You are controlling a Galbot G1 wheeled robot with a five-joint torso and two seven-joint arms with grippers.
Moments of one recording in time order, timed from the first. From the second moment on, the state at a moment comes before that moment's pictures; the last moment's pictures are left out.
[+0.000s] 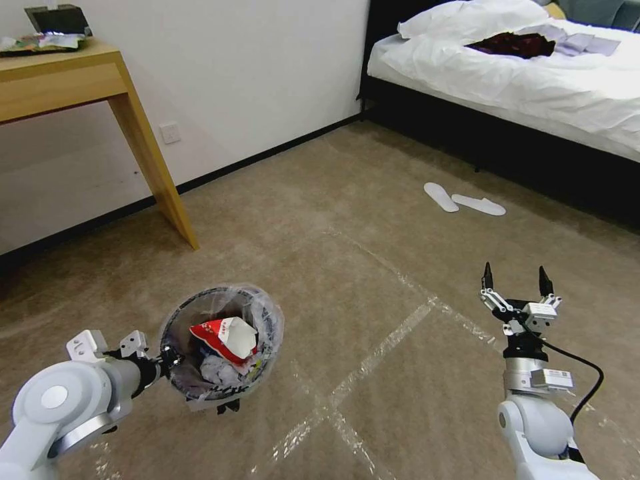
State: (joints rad) left arm 1.43 -0.91 -0.71 -2.16 -1.82 0.65 -1.00; right arm -1.35 1.31 0.71 1.74 0.24 0.50 0.05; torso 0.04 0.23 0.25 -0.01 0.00
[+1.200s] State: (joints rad) left arm 1.42 -0.90 -0.71 -2.15 -1.82 0.65 -1.00; right arm -1.34 1.31 0.69 1.72 0.21 0.53 0.03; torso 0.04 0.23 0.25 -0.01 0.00
